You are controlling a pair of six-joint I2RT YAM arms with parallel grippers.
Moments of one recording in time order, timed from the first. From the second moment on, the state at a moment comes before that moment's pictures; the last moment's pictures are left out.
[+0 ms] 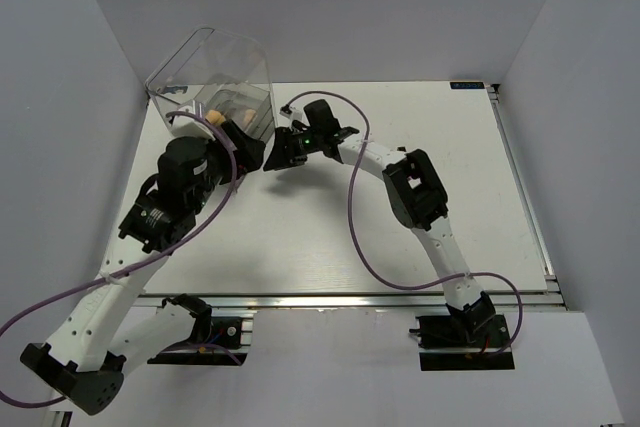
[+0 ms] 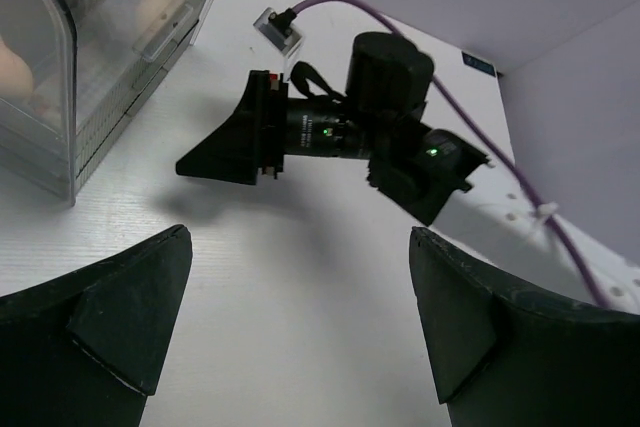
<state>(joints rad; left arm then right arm) -0.50 0.91 1.10 -0.49 -0.25 -0.62 0.66 2.45 1.97 -0.12 -0.79 0.46</state>
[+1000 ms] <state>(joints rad) -0.49 1.04 1.16 -0.39 -0.29 -0.68 0.69 2.63 2.05 0.31 -0.54 0.92</state>
